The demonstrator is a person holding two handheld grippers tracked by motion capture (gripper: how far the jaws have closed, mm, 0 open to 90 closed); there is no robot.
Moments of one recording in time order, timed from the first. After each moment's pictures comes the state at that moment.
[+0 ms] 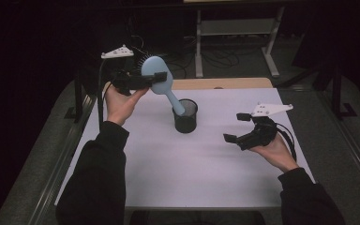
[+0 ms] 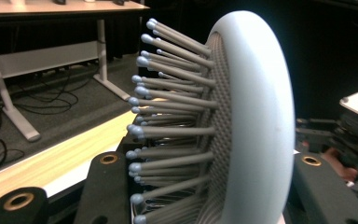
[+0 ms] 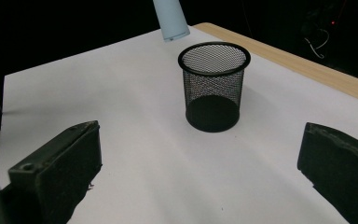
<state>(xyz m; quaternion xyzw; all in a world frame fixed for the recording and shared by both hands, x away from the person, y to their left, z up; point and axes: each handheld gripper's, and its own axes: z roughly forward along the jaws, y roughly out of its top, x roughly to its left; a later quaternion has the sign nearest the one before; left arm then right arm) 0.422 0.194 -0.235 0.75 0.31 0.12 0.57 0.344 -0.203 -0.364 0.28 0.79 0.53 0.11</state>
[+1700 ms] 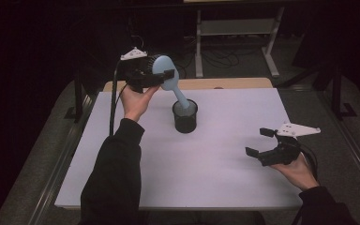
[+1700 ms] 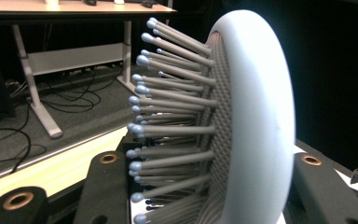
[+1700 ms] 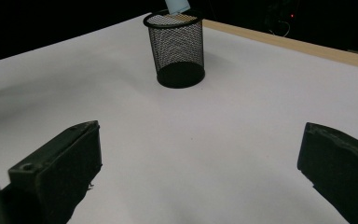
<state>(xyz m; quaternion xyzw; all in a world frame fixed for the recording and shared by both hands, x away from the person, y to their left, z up) 0.455 0.169 -0.266 0.73 0.34 0.15 0.57 0.306 -0.262 -0.404 0.34 0.77 0.53 0.14</state>
